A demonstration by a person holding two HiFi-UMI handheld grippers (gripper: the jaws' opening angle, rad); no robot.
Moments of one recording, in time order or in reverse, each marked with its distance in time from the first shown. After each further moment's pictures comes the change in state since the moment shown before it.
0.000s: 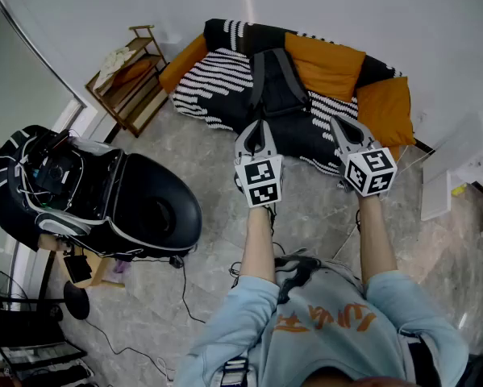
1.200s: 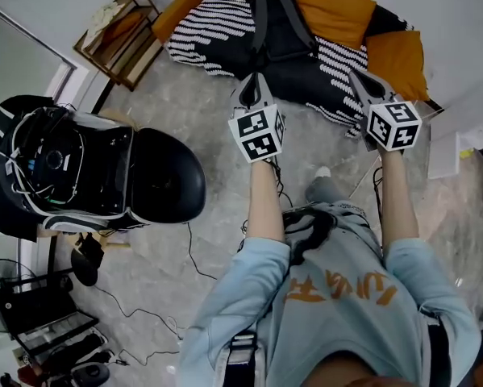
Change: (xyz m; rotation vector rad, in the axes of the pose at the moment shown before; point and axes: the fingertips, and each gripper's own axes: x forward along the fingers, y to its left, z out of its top) left arm 0.016 0.048 -0.031 -0.172 0.054 0.050; right arm 0.025 -0.016 -0.029 0.018 0.142 -0.001
